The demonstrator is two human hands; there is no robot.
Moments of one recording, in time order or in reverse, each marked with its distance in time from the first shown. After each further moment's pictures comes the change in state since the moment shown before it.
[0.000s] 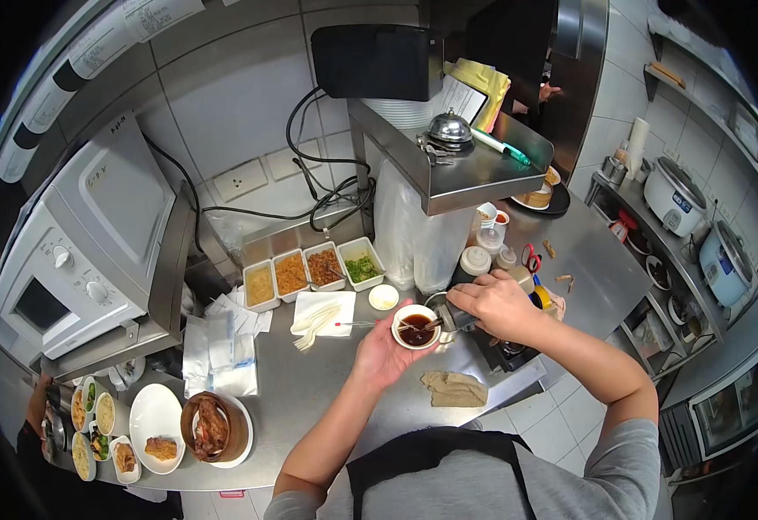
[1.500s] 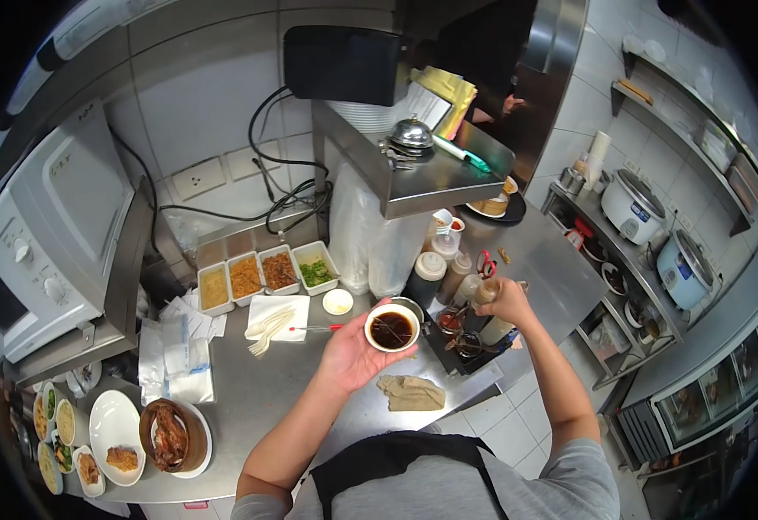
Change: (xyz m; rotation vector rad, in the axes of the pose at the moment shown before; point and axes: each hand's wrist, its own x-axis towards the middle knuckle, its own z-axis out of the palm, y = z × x) left_hand 0.003 -0.002 0.031 -0.178 -0.131 -0.156; right_hand -0.085 0.092 0.081 0.604 0.079 0.867
